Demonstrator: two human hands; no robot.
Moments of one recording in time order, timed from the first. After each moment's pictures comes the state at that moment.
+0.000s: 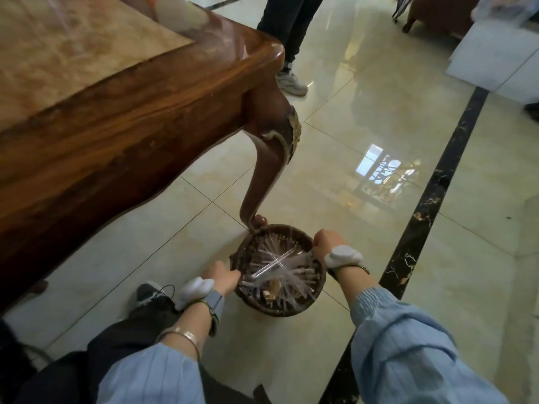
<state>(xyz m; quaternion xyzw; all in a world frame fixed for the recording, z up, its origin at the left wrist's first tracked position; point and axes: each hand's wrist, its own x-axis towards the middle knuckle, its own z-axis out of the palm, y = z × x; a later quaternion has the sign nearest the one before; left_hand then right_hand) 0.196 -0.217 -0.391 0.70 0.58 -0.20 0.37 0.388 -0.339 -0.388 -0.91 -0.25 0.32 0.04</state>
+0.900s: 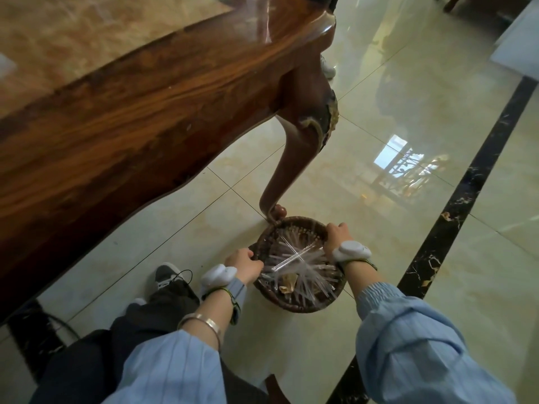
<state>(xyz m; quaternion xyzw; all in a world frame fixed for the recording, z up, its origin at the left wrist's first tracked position) 0.197 -0.202 -0.400 0.70 0.56 -0.16 0.42 0.372 -0.305 -0.410 -0.91 -0.26 0.32 0.03</state>
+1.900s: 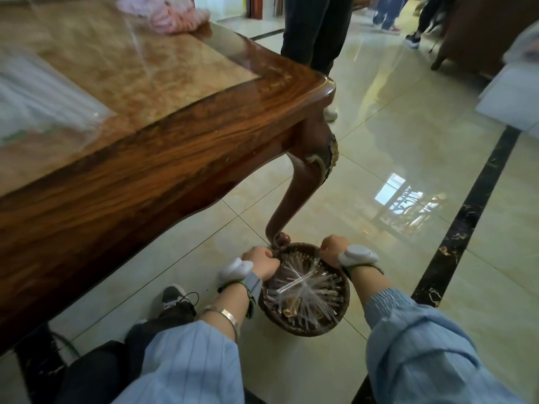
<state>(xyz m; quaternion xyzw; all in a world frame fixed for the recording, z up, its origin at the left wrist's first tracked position) 0.204 -0.199 -0.337 0.72 0.52 -0.12 0.45 0.372 -0.285 -0.366 -0.90 -0.29 0.33 0.02</state>
